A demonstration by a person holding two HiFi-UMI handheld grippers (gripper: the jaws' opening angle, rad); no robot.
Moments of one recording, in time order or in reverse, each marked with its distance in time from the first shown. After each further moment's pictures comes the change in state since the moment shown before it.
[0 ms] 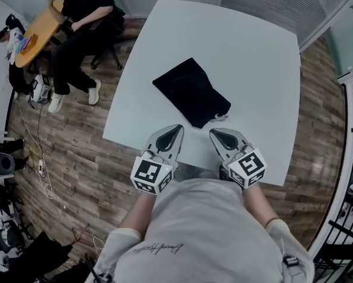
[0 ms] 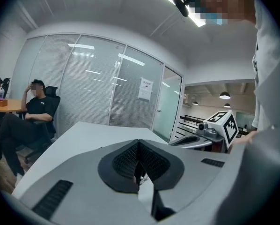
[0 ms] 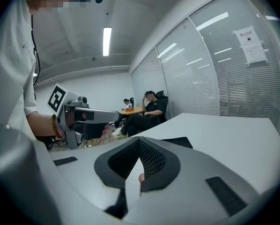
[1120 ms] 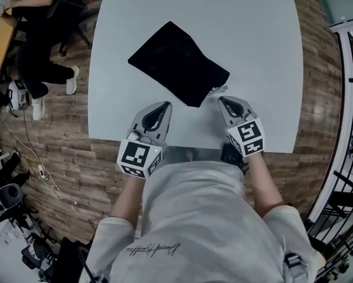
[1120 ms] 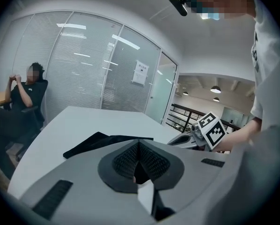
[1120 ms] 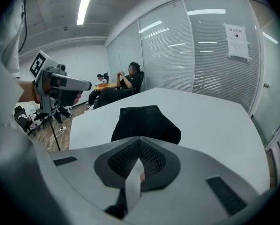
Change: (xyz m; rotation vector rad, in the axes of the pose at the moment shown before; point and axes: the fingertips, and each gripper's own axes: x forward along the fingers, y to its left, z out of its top) left arm 0.037 0.037 -0.049 0.005 0.189 -0.139; right arm 0.013 -0.081 -0.102 0.040 0.298 -0.322
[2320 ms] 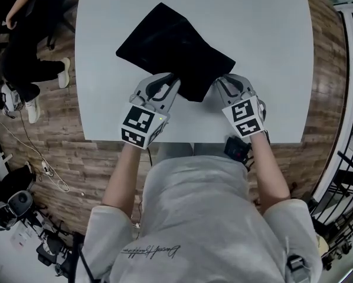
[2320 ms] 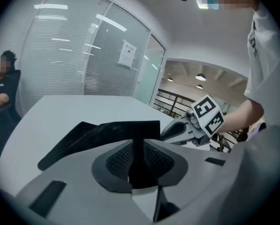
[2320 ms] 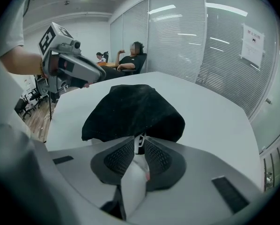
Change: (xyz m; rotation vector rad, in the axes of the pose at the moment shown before) left arm 0.085 0.019 -0.038 0.103 0.191 -0.193; right arm 0.048 -0.024 -0.032 -0.095 0.199 -0.048
